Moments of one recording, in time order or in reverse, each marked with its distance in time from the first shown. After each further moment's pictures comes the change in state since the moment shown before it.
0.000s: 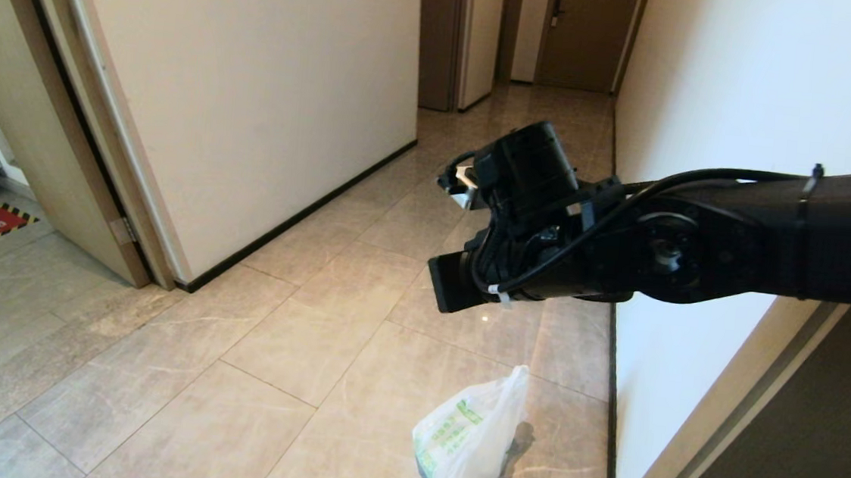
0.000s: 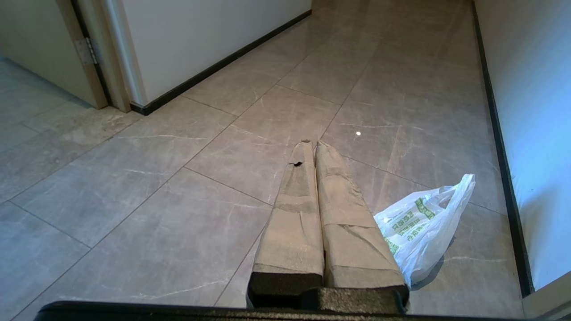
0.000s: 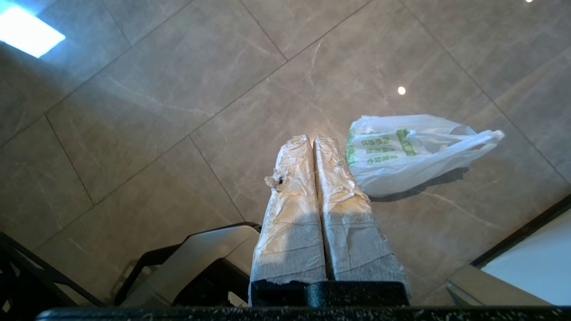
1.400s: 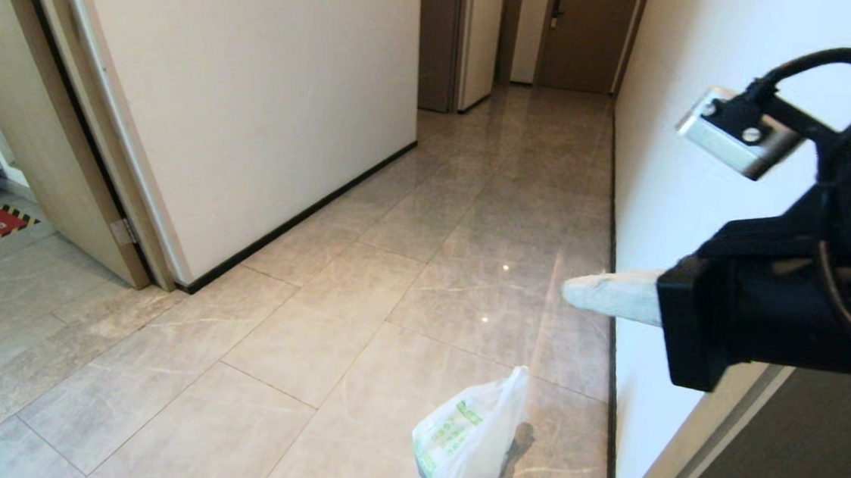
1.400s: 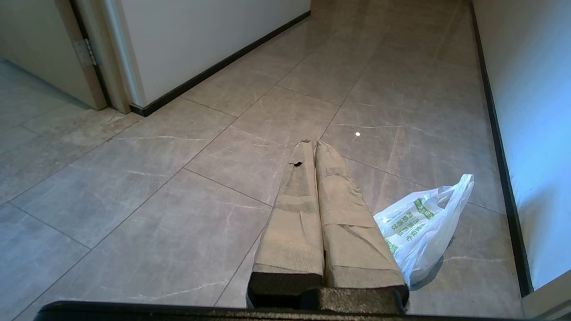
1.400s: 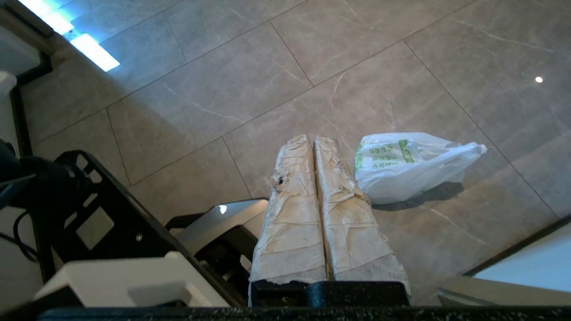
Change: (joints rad) left arm 0.000 0.000 0.000 0.000 0.000 0.000; right arm 0.056 -0.602 0.421 -0.002 0.037 -0.044
